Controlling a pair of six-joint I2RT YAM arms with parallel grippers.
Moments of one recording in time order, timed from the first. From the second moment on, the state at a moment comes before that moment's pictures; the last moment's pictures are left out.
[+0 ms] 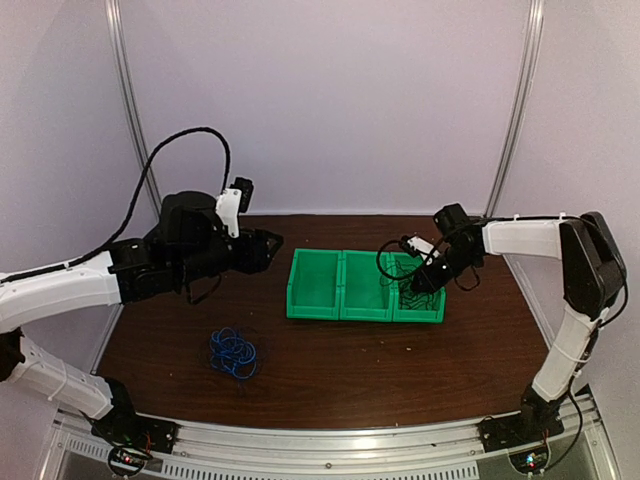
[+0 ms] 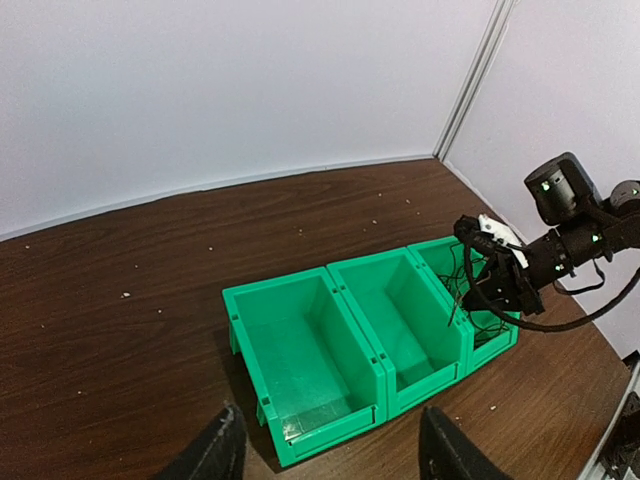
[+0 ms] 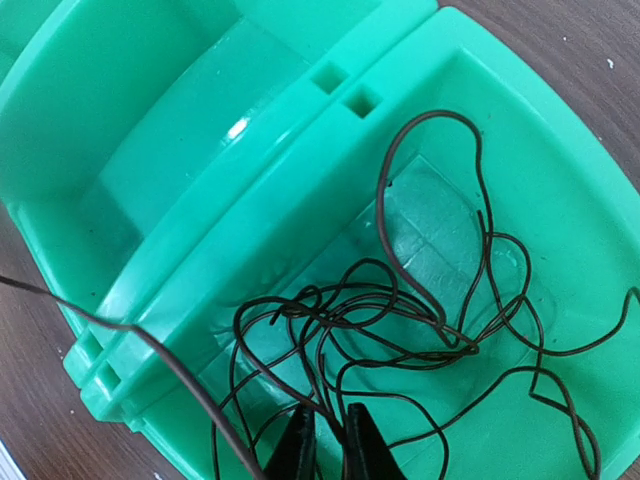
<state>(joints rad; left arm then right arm) -0.90 1.24 1.00 -0.11 -0.26 -0.34 0.33 1.77 1.17 -0.51 -0.32 -0.26</state>
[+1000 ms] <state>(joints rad) -0.90 1.24 1.00 -0.11 -0.27 -0.34 0.46 1.74 1.41 -0.86 -0.23 -0.61</state>
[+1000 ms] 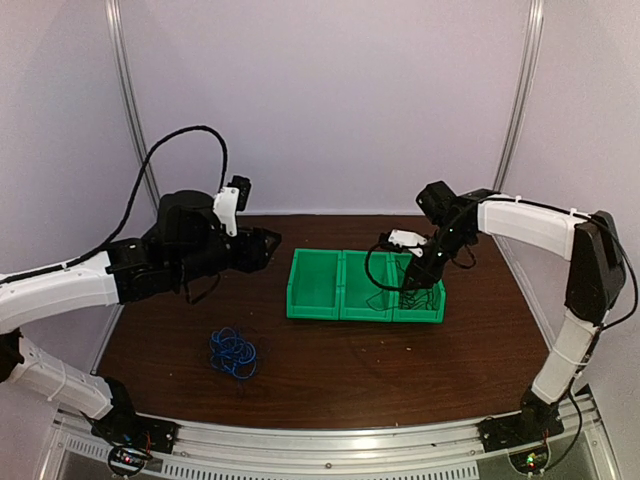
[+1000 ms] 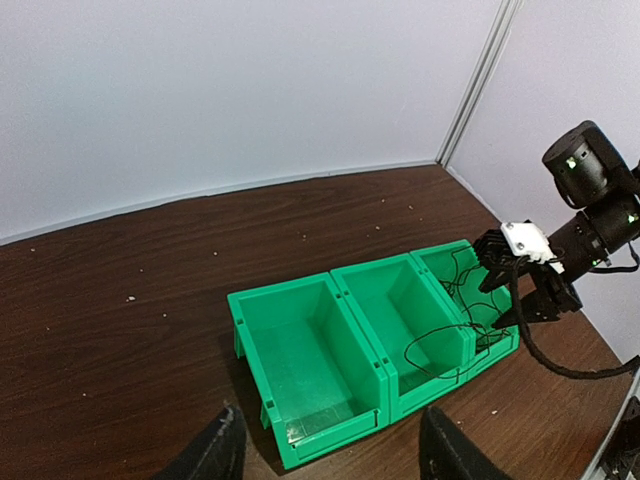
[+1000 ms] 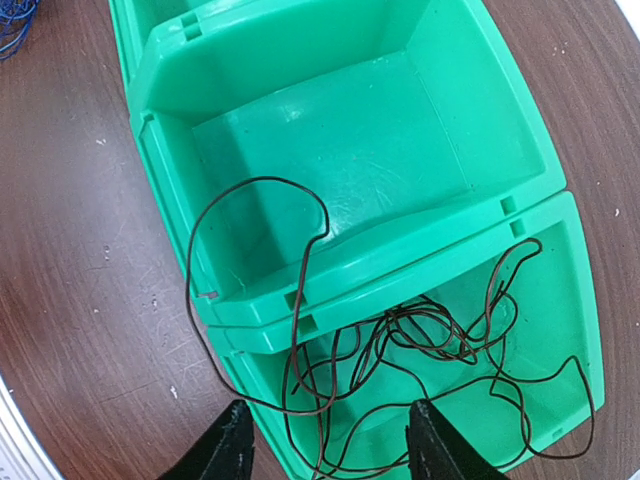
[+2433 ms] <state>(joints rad) -0.90 1.23 0.99 -0.11 -0.28 -0.34 0.35 1.69 1.42 -0.78 -0.22 -0.62</state>
